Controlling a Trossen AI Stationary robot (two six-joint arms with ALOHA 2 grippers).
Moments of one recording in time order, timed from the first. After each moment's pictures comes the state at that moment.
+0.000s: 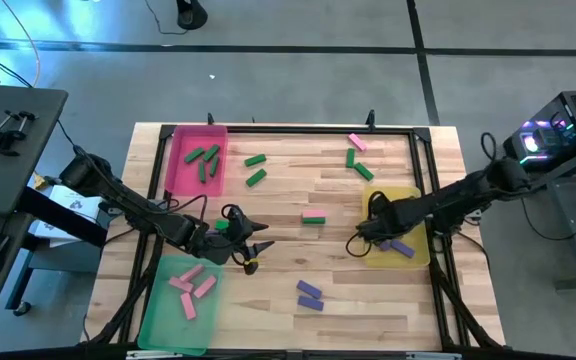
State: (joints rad) left arm -0.47 1.41 0.75 0.10 -0.70 -0.52; right arm 0.23 1.42 0.70 -1.10 0.27 1.17
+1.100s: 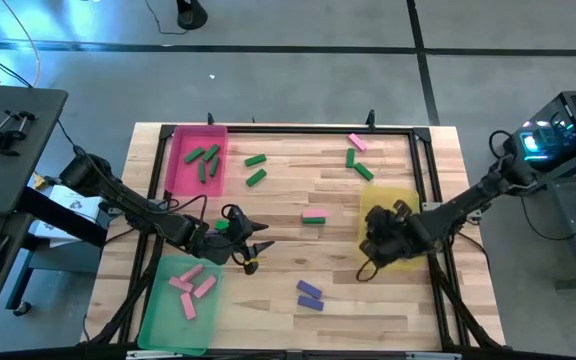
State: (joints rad) left arm -0.47 1.41 0.75 0.10 -0.70 -0.52; right arm 0.51 1.31 0.81 -0.98 0.58 1.16
